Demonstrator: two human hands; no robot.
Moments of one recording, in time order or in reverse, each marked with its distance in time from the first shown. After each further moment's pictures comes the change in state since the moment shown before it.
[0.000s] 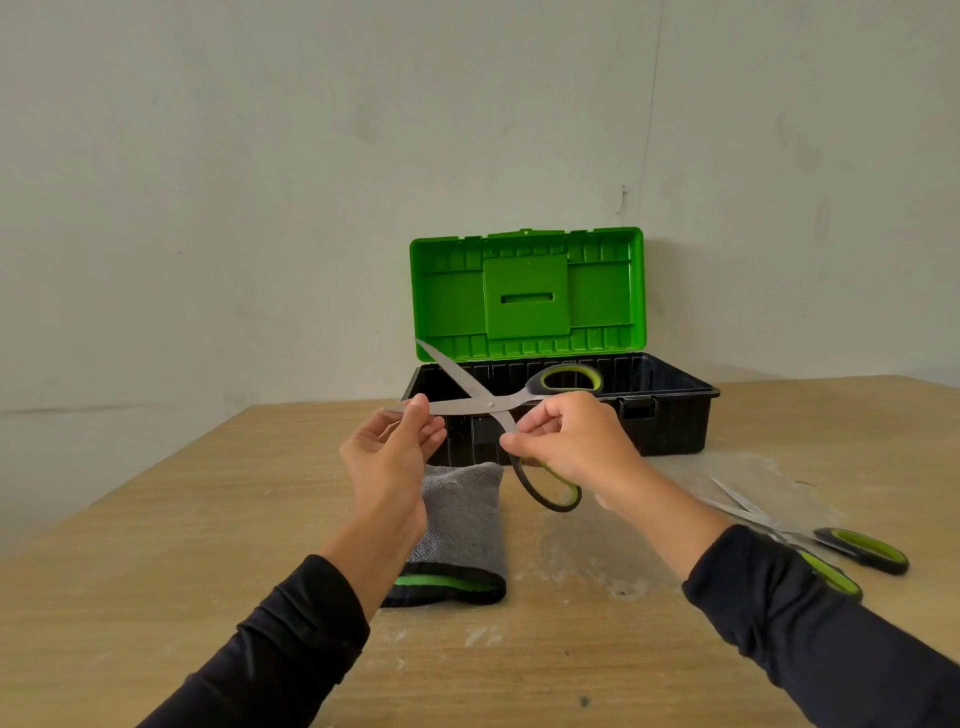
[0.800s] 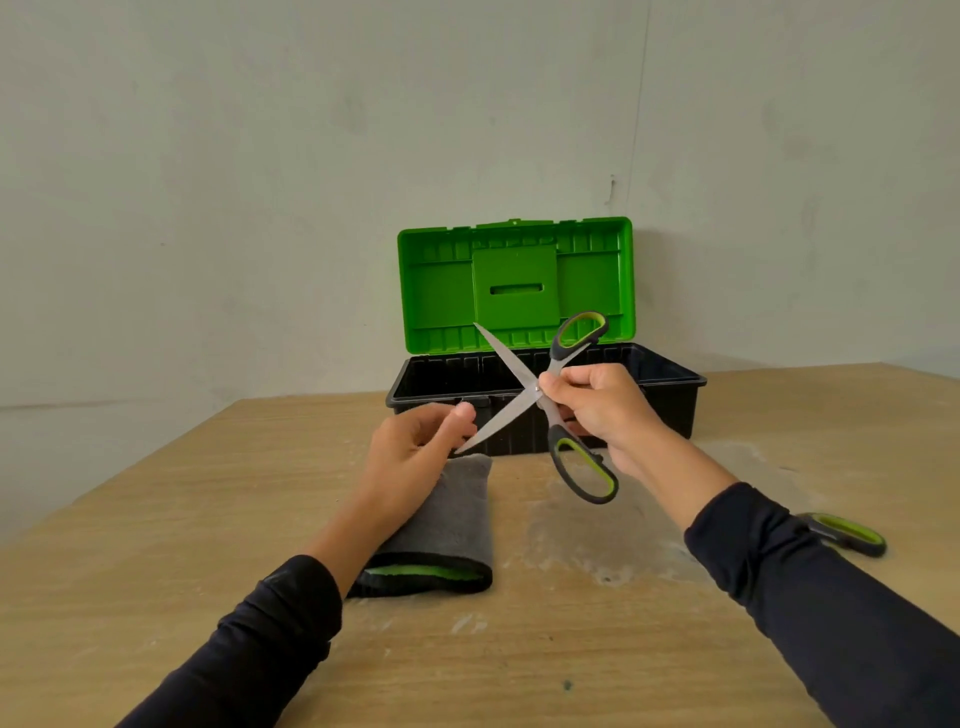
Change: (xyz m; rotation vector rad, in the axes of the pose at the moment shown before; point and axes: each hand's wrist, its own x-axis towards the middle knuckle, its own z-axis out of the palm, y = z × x) left_hand 0.005 -0.011 -0.012 0.771 -0.523 0.295; right_hand 0.024 0.018 -0.023 0.351 0.050 0.090
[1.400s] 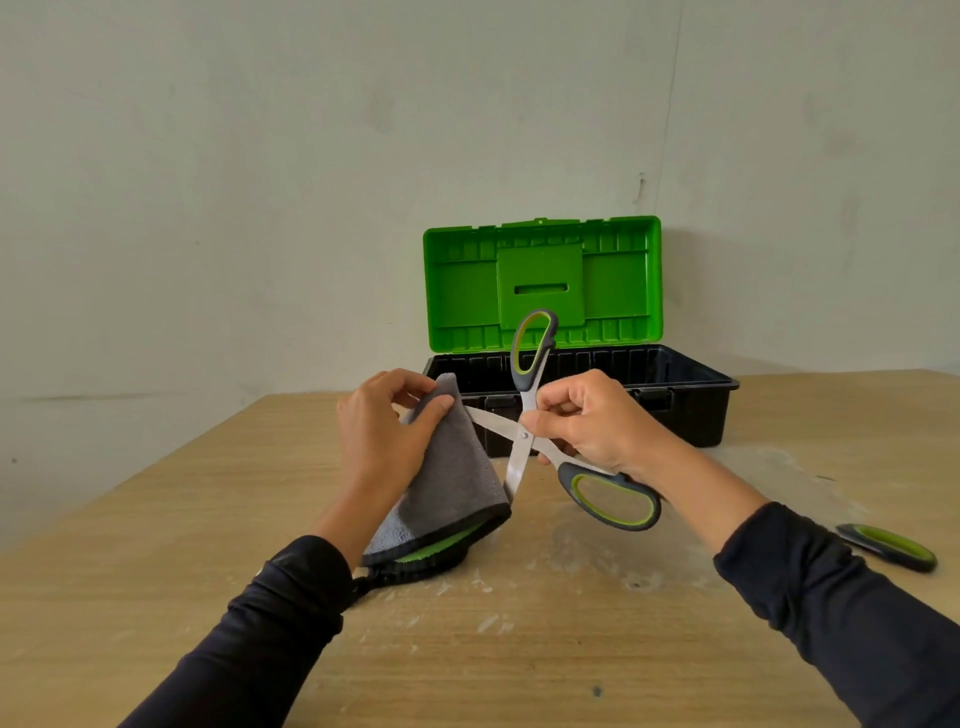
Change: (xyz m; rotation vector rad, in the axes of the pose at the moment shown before) left_hand 0.013 0.001 -0.029 0.339 0.416 0.130; right_hand -0.011 -0.004 0.015 -0.290 -0.317 -0.317
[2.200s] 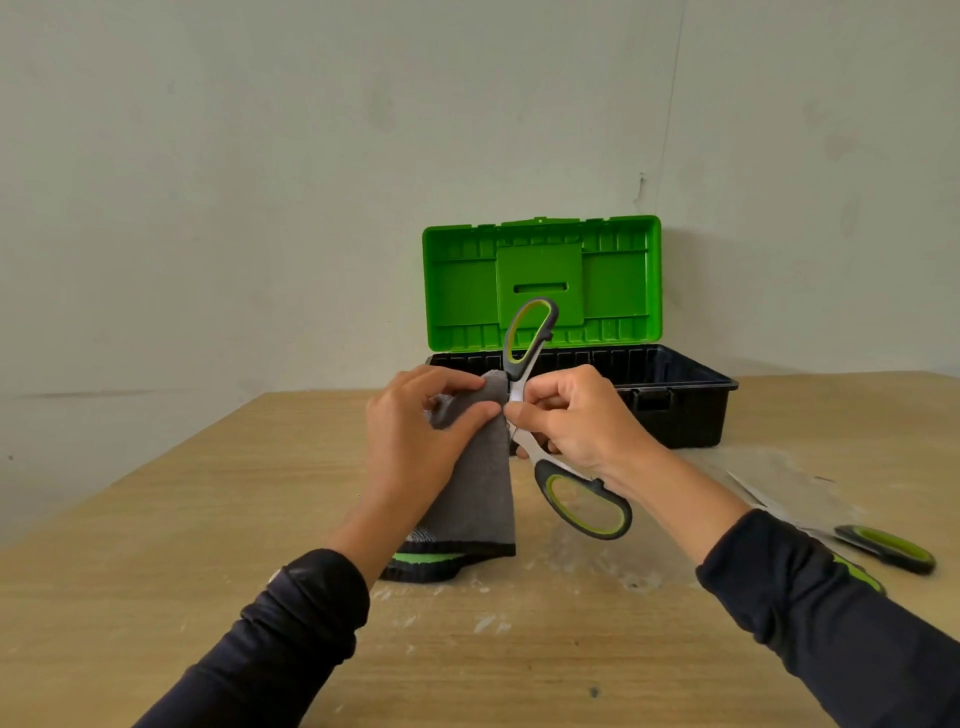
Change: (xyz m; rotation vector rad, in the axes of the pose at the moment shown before) left_hand -0.016 0.030 0.003 -0.091 -0.042 0.170; right_hand -0.001 -0.007 0.016 0.093 0.136 -0.009
